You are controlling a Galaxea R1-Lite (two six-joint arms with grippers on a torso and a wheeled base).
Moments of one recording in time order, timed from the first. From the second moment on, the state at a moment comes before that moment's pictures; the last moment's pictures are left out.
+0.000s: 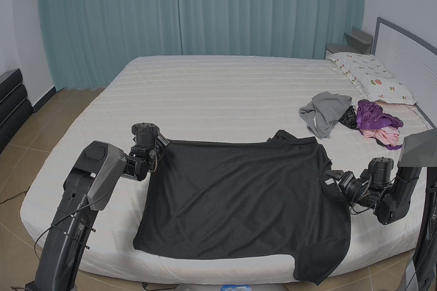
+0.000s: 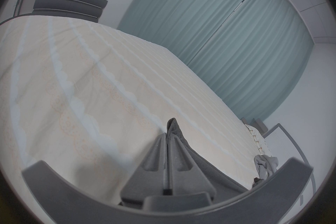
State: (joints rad) left arm -0.16 2.89 -2.00 -0.51 0.20 -0.81; right arm -0.01 2.33 -0.48 -1.33 0.25 0.87
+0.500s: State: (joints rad) left arm -0.14 2.89 -2.00 -0.51 0.20 -0.80; right arm -0.01 2.34 -0.47 -1.37 0.25 0.86
